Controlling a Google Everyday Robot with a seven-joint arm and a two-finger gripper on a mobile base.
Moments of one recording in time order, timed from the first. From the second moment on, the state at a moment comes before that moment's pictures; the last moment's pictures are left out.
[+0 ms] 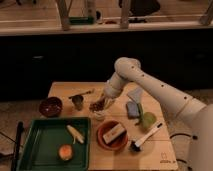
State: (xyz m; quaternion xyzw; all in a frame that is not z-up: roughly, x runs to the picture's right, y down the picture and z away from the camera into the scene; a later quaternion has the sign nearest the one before) arm -0.008 0.083 0.769 -0.34 -0.32 -0.15 0.87
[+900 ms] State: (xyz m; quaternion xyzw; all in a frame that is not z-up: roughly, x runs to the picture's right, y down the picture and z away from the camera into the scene) arm -0.016 0.077 0.778 -0.34 -0.33 -0.16 0.87
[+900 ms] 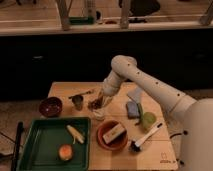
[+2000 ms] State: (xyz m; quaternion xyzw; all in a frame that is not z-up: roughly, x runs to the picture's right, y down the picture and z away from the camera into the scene) arm -0.010 0.078 0.777 -0.35 -0.33 -0.16 0.86
